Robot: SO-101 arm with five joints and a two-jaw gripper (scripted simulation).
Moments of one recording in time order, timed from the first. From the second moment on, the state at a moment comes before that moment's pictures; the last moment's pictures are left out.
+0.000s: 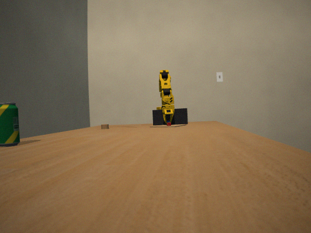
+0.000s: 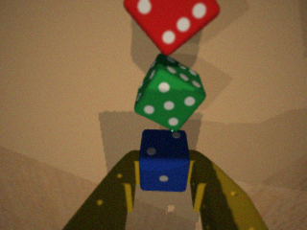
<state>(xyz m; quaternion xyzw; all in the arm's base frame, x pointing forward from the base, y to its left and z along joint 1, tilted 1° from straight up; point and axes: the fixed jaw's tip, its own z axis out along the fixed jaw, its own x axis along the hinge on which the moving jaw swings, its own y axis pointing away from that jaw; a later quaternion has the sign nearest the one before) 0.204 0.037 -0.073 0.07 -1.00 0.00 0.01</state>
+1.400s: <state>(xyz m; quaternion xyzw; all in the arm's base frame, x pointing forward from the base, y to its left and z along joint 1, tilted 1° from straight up) 0.204 0.037 -0.080 0.07 -1.00 0.00 0.01</state>
